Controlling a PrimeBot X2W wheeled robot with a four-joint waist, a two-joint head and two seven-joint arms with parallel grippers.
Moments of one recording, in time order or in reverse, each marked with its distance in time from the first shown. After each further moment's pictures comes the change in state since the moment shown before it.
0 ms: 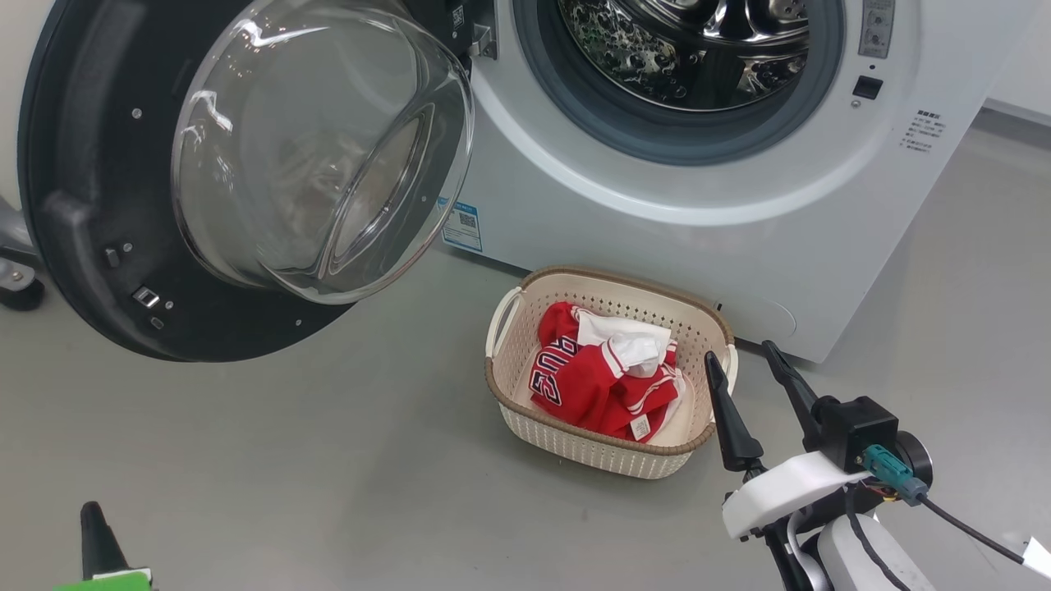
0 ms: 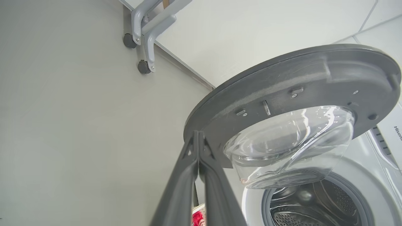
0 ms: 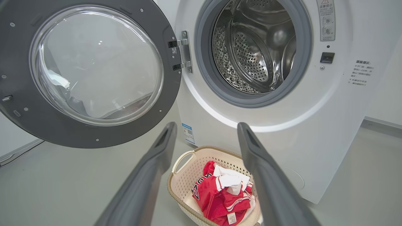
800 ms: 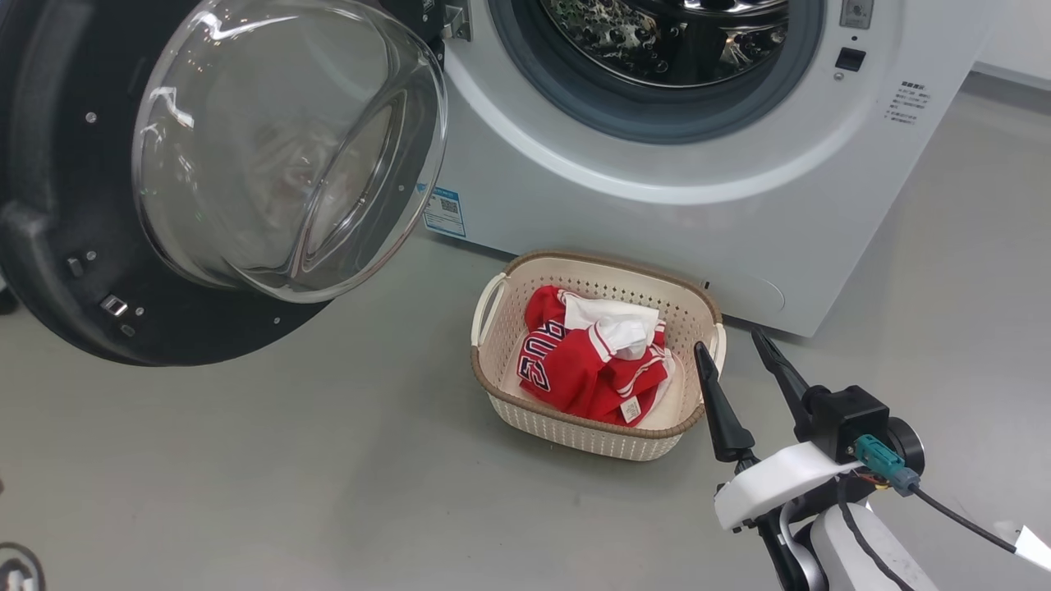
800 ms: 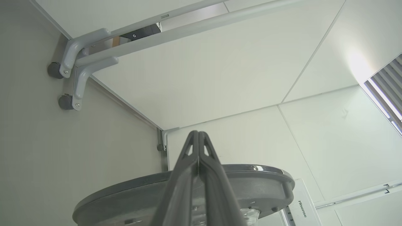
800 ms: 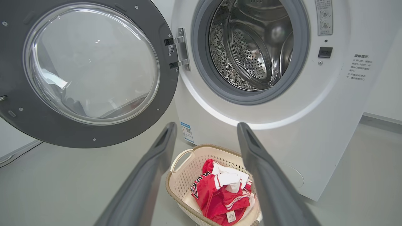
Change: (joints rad) left arm -0.298 0.154 0.232 0.018 -0.225 -0.007 0.128; right arm -0.024 -0.002 0.023 0.001 -0.001 0.000 0.000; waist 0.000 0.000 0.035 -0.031
